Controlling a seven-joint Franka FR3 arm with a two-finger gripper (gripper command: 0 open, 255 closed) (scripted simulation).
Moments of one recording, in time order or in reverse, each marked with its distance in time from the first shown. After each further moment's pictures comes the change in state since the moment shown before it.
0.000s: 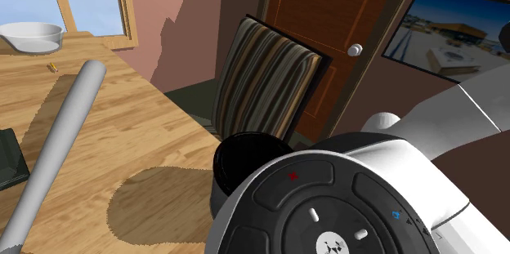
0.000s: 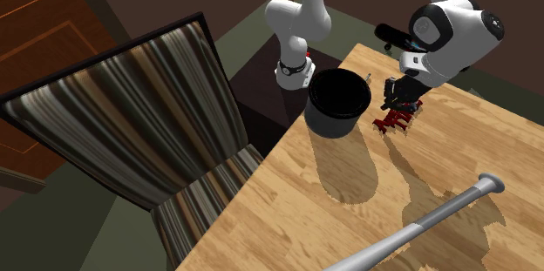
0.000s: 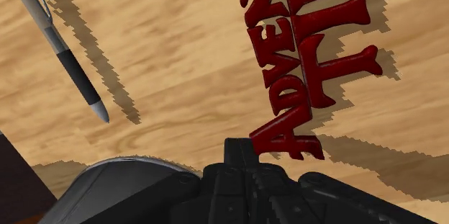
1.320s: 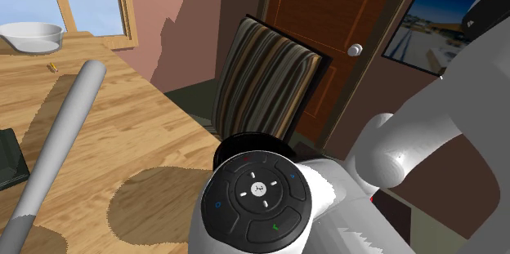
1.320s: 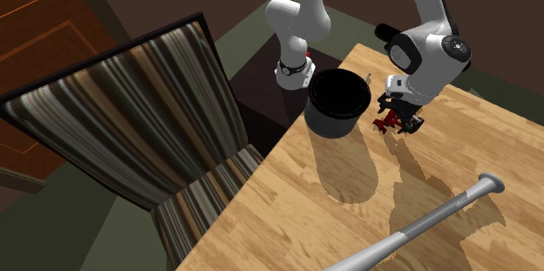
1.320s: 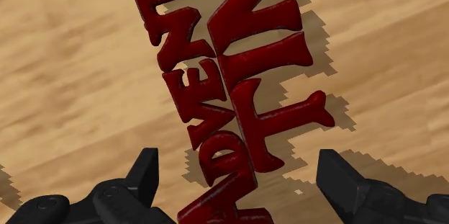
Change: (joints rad) arm -0.063 0.174 0.079 -0.113 0.103 0.366 -0.057
